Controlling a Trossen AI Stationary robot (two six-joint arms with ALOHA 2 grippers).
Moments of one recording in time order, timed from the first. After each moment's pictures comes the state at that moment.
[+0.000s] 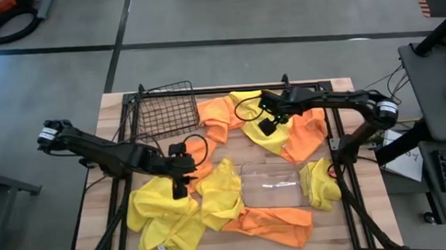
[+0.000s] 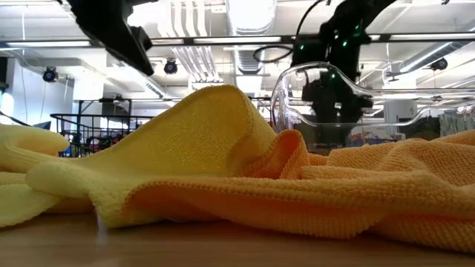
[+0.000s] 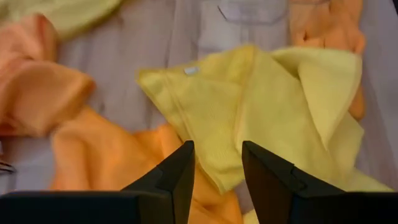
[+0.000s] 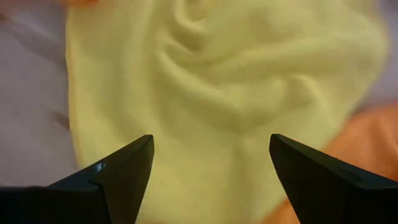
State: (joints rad) left arm -0.30 1.23 0.92 -0.57 -0.22 -0.29; right arm -0.44 1.57 1.09 -0.86 0.11 0.48
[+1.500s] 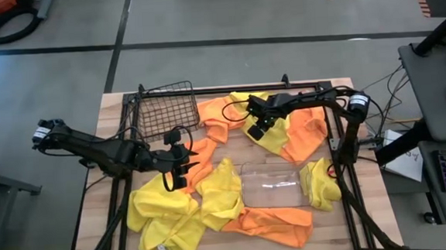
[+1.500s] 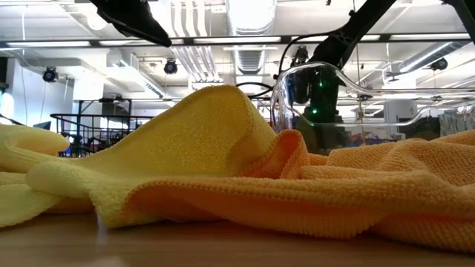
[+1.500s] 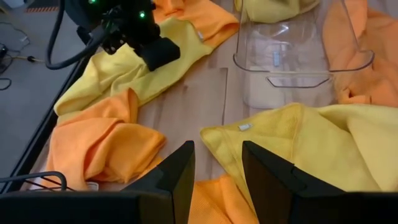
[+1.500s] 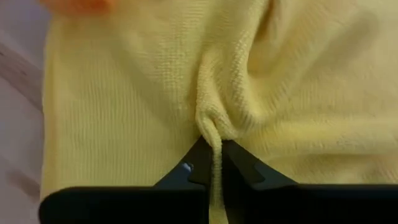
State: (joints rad) left arm -0.30 1.14 0.92 -0.48 -0.46 -0.14; right arm -0.47 1.83 1.09 -0.60 0.05 0.33
